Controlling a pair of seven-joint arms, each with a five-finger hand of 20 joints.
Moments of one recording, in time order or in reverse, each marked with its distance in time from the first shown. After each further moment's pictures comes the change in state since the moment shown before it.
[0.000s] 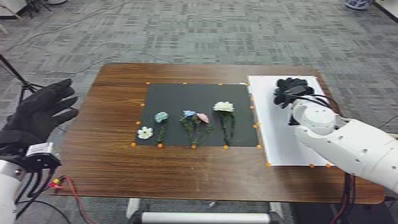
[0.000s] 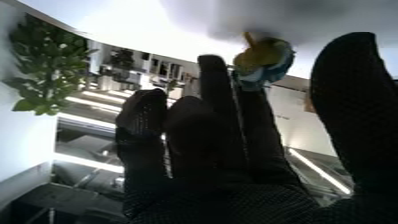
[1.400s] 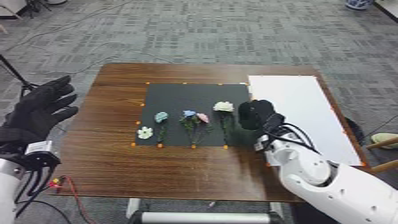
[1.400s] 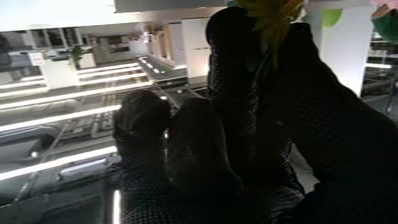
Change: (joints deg) left arm -0.8 -0.5 -0.1 -0.2 0.0 -0.4 0.0; right arm -22.6 4.8 10.7 -25.2 -6.1 19.3 -10.2
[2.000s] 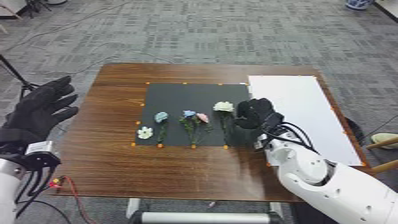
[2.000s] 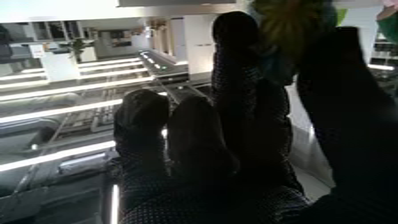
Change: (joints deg) left arm 0.0 0.0 0.1 0.0 0.0 0.0 0.0; right arm -0.9 -1.4 1.9 1.4 -2.1 -0.7 0.2
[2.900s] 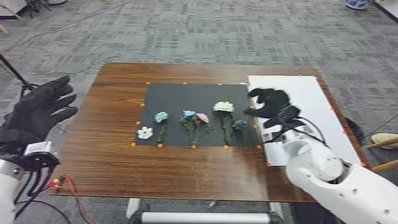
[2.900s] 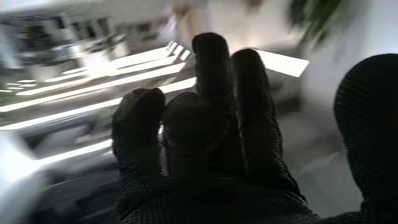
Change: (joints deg) left arm 0.5 -0.1 -0.5 -0.2 0.0 0.0 0.2; right arm -10.1 1.0 16.3 -6.1 5.5 1.3 1.4
